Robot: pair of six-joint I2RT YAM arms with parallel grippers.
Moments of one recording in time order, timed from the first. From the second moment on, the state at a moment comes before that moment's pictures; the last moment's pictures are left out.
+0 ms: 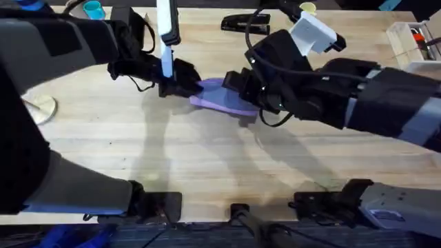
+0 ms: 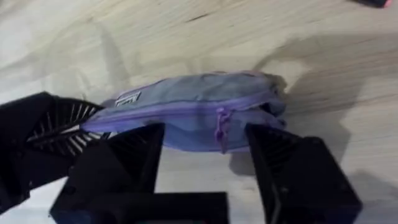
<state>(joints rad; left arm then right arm) 0.00 1.67 1.00 -0.67 0.86 1.34 0.74 1.41 0.88 -0.43 0.24 1.03</state>
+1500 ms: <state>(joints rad) 0.01 1.67 1.00 -0.67 0.86 1.34 0.70 1.35 0.96 -0.45 0.13 0.70</state>
